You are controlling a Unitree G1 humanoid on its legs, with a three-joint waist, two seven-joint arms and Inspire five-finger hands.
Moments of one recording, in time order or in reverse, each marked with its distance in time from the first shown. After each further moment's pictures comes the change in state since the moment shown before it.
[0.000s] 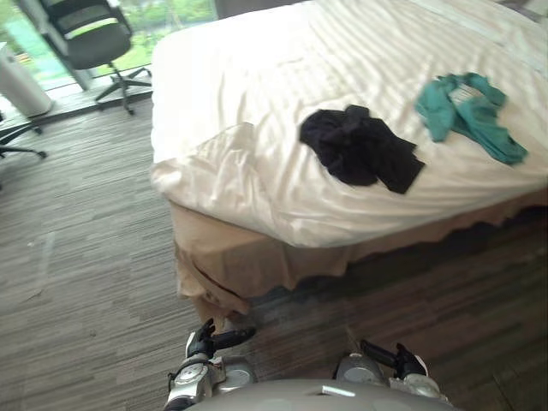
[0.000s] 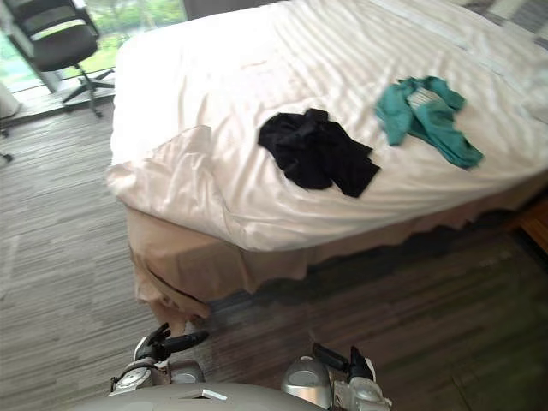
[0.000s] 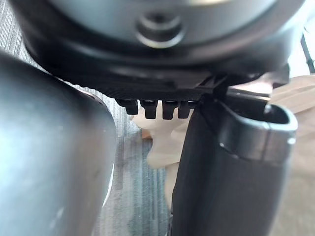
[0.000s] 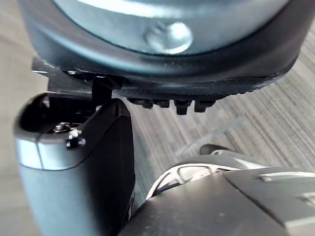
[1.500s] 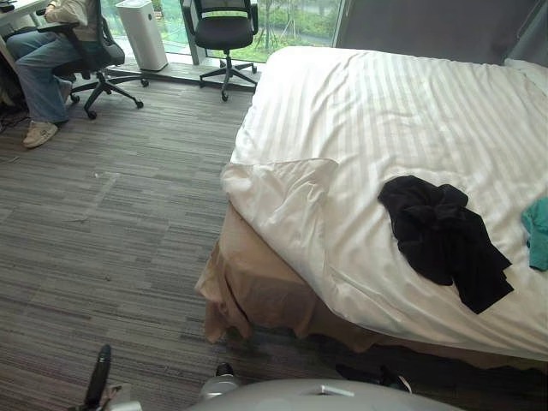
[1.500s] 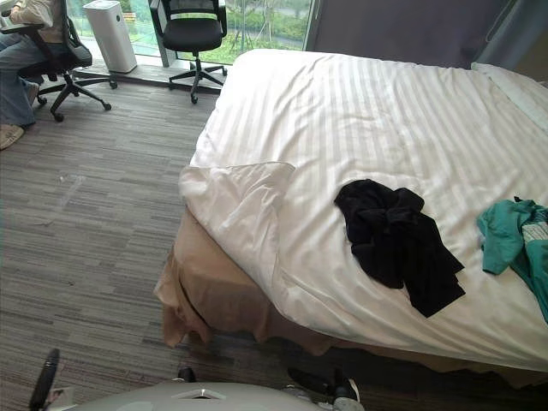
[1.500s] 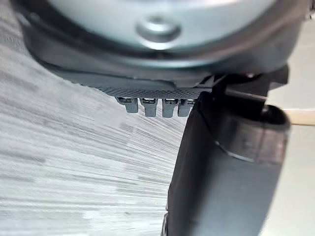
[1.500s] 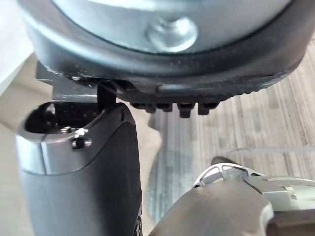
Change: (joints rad) left arm 0.050 0.110 0.683 -0.212 -0.793 -0.154 0.223; right arm 0.079 0.073 0.069 -0.019 -0.006 -0.006 -0.057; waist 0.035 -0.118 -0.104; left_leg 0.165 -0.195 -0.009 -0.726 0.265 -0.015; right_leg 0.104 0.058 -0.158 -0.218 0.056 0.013
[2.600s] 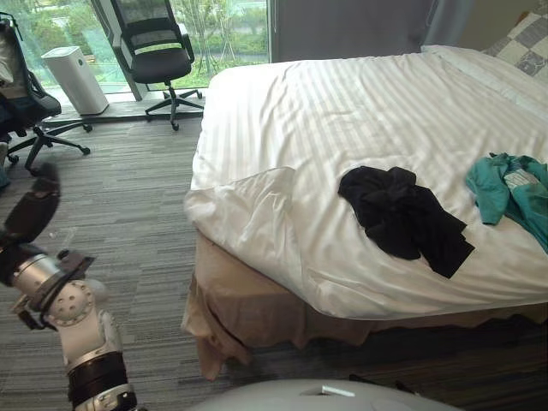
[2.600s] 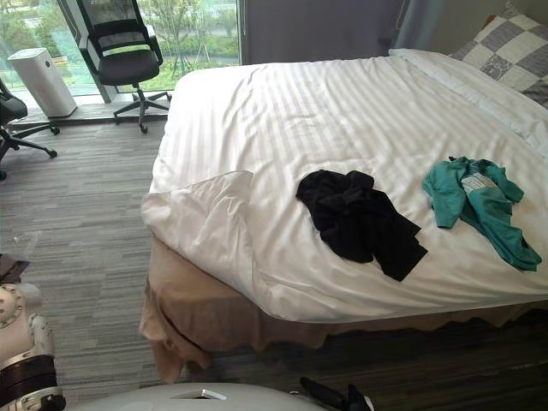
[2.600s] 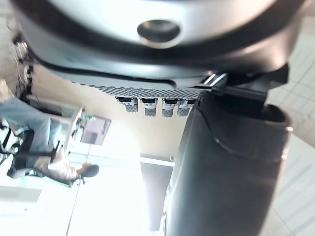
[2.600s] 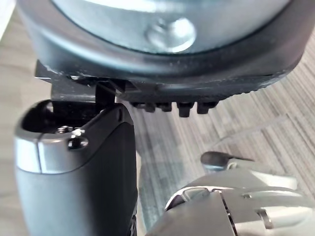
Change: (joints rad) left arm -0.079 0.080 -0.364 -0.865 0.770 -0.144 0.210; right arm 0.041 -0.035 -0.087 0.008 0.003 -0.015 0.039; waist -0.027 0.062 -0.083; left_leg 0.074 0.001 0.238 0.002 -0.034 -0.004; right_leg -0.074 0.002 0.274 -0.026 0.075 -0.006
